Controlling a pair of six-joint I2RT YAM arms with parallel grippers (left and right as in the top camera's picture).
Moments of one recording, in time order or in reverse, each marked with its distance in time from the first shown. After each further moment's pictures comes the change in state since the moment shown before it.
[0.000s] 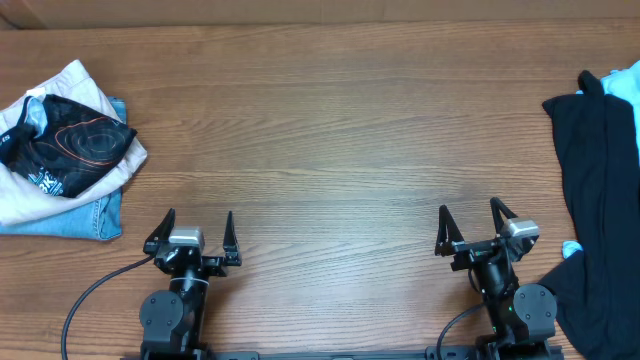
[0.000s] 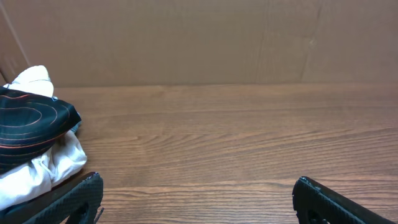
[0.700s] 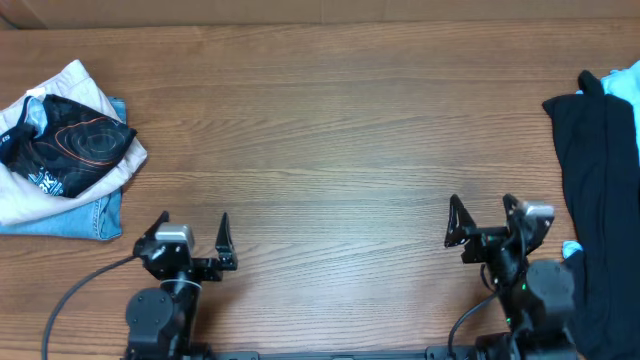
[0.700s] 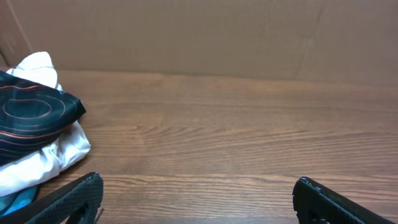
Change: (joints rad) left arm 0.000 0.090 0.229 -0.238 0.000 -0.075; right arm 0.000 0.279 0.308 -0.242 0.072 0.036
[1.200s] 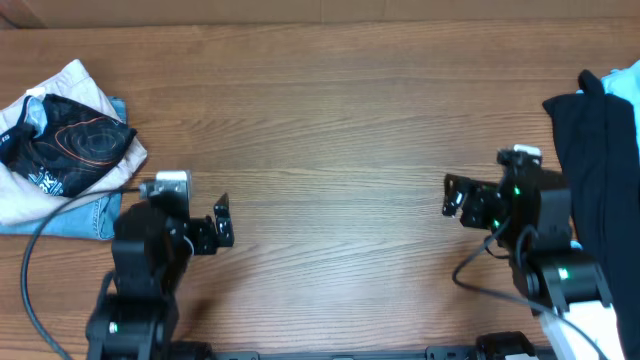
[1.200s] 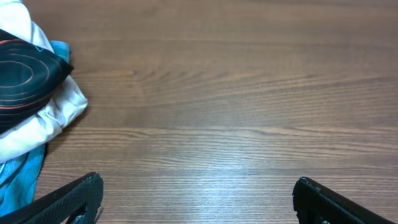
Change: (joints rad) left arm 0.003 0.578 0.465 -0.307 0.020 -0.002; right arm -0.007 0.590 0.454 -0.371 -0.023 0.056
